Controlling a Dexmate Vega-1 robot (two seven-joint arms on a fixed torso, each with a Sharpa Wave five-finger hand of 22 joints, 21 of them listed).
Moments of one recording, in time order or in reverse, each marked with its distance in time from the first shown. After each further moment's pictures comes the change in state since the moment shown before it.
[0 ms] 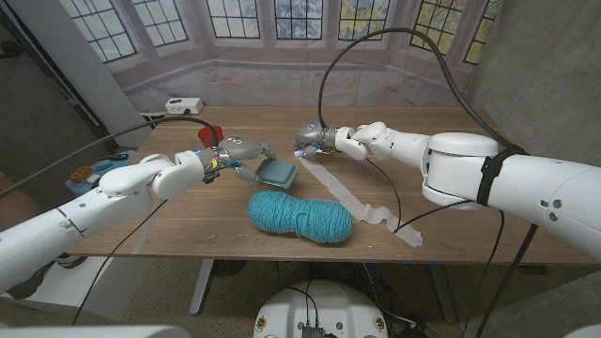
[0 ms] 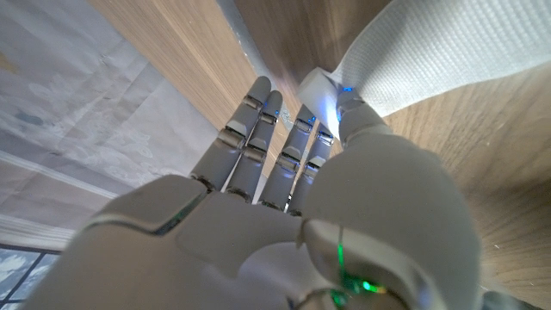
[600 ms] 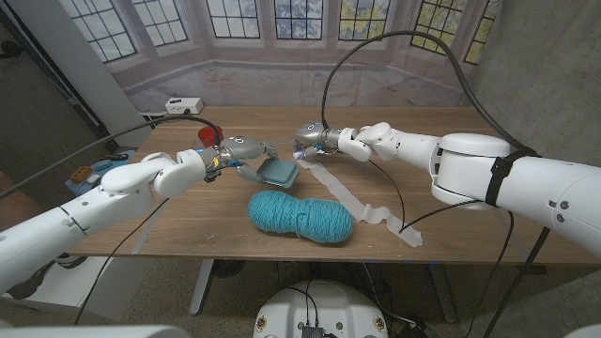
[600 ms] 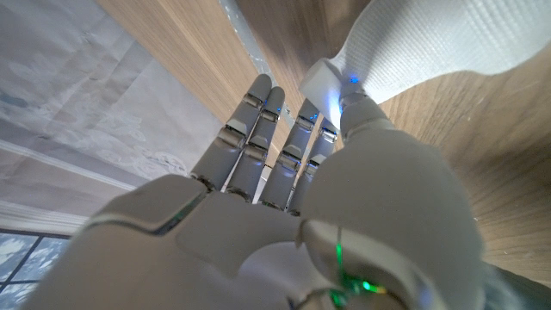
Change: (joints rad) left arm -0.018 -0.008 0.006 0.011 0.005 -0.010 -0.004; left_hand 0.000 0.000 0.000 0.000 -0.002 0.000 0.000 0.004 -0.003 0.000 0.000 0.004 0.000 0.000 0.000 0.000 0.000 0.000 0.000 0.000 0.000; right arm -0.008 -0.040 0.024 -0.051 -0.036 0.014 -0.039; right_hand 0.017 -0.001 -0.005 -0.005 0.000 0.039 -0.003 0.013 0.001 0.027 -0.002 0.023 0.018 0.038 -0.001 0.004 0.005 0.009 -0.002 0.000 0.000
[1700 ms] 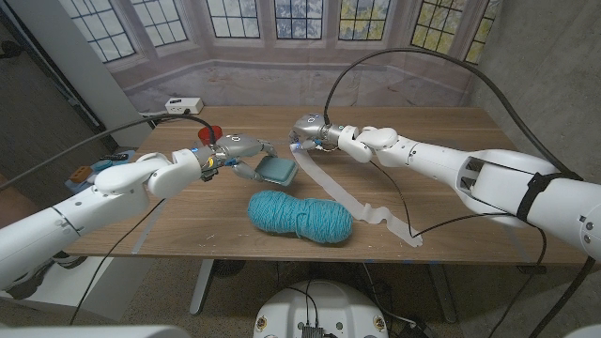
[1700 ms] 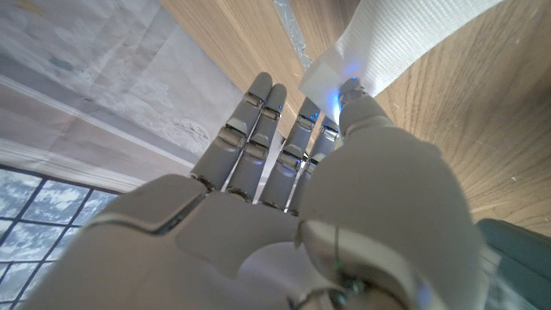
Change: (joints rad) left arm 0.029 0.021 -0.033 0.003 -0.010 -0.038 0.051; left_hand 0.000 0.000 0.000 0.000 0.001 0.000 0.000 0.002 -0.009 0.000 0.000 -0.004 0.001 0.000 0.000 0.000 0.005 0.000 0.000 0.000 0.000; right arm -0.122 -0.221 0.211 -0.477 -0.094 -0.197 0.116; right_hand 0.023 0.004 -0.012 0.001 0.000 0.034 0.009 0.006 0.003 0.024 -0.002 0.015 0.018 0.039 -0.013 -0.004 0.005 0.018 -0.004 0.000 0.000
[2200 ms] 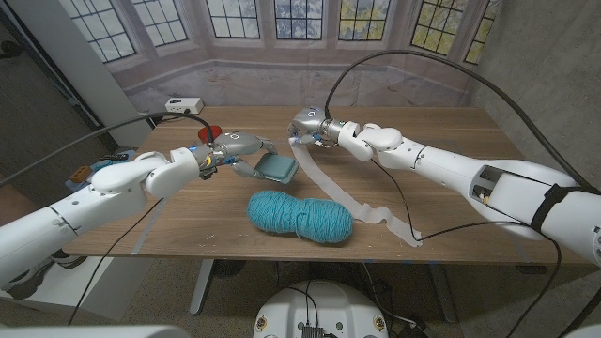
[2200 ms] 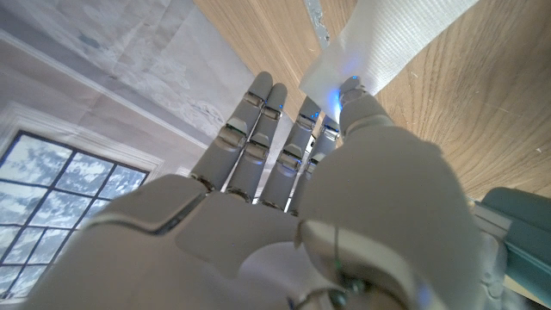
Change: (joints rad) left arm 0.006 0.003 -0.013 0.005 -0.004 -0.023 0.027; left_hand 0.000 0.000 0.001 -0.001 -0.003 0.000 0.000 0.000 -0.007 0.000 0.000 -0.004 0.009 0.000 0.000 -0.008 0.000 0.000 0.000 0.000 0.000; right arm -0.088 -0.094 0.125 -0.262 -0.050 -0.078 0.082; right_hand 0.005 -0.005 -0.003 0.003 0.000 0.013 -0.005 0.000 -0.001 0.015 0.006 0.000 0.000 0.015 -0.004 -0.001 0.000 0.011 -0.004 0.000 0.000
